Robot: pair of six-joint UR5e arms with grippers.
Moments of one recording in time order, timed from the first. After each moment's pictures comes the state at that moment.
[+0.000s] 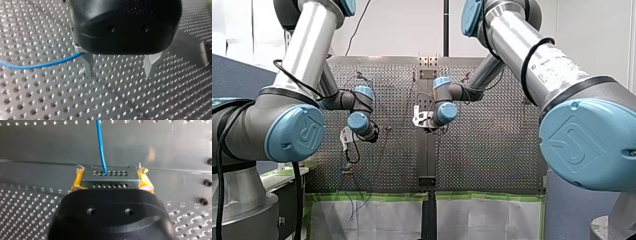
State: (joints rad) left arm -0.10 -2.00 -1.95 -2.61 -1.69 -1.85; right arm 2.27 -0.80 1.23 -0.18 1.57 1.64
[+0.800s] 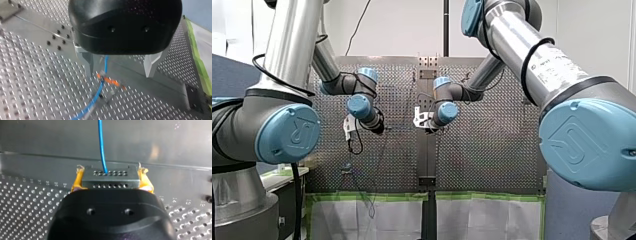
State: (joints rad) left arm -0.21 -1.80 -2.05 -2.75 -1.69 -1.86; right arm 2.27 -0.80 1.23 -0.16 1.58 1.63
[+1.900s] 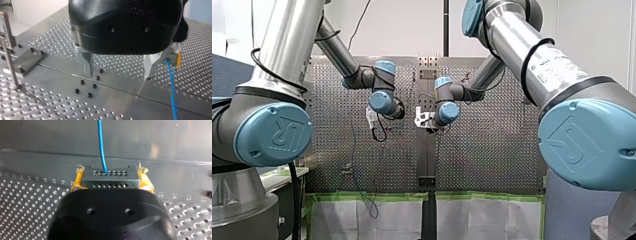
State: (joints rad) left arm -0.37 -1.86 -1.90 -2.63 -1.79 -1.85; right arm 2.26 -0.80 1.23 -0.16 1.58 1.63
